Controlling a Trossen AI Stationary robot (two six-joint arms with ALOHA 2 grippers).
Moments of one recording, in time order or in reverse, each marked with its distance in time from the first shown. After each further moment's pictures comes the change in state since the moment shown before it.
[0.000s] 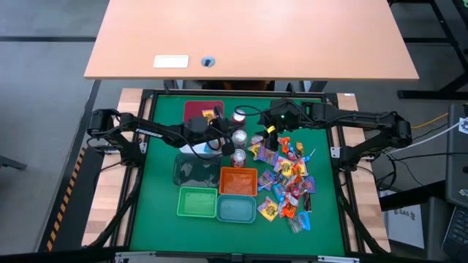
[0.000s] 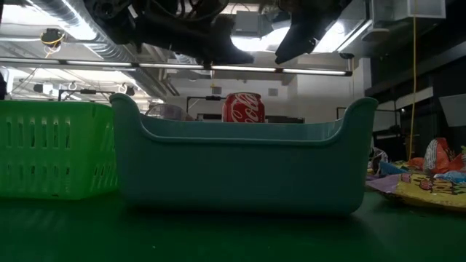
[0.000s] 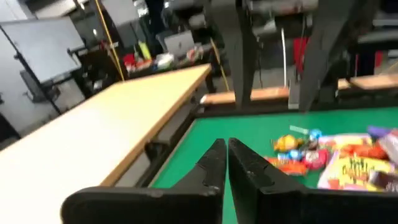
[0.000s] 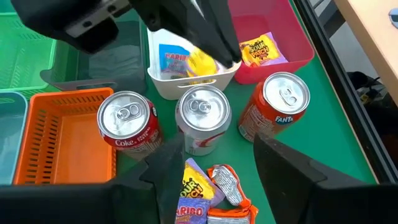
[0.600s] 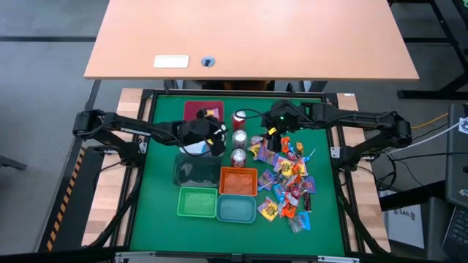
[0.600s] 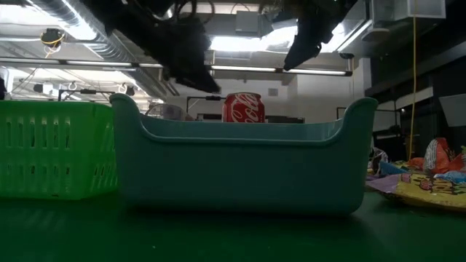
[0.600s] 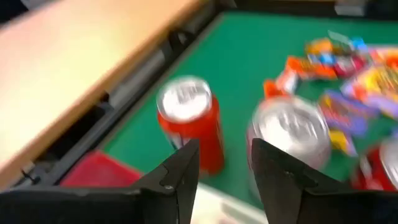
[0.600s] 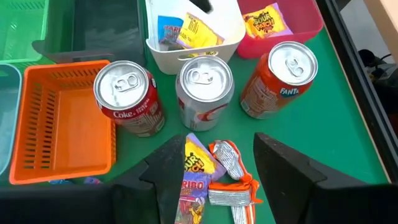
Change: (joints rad) left arm -0.013 -0.183 0.000 -0.637 -0.136 -0.323; right arm 0.000 0.000 0.000 -0.087 0.000 0.002
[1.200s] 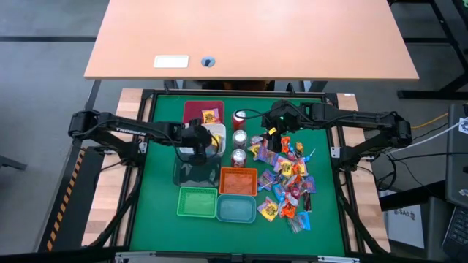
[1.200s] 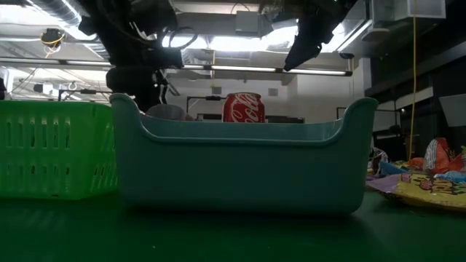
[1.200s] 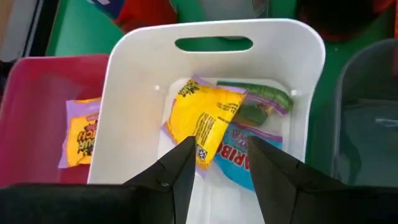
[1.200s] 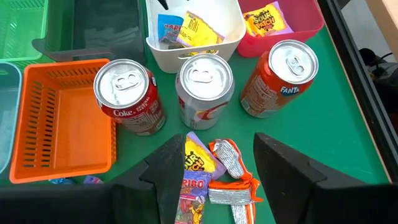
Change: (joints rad) left arm 0.012 -0.030 -0.025 -0.439 0.178 0.191; right arm 0.000 0.000 0.000 -0.003 0.000 0.000
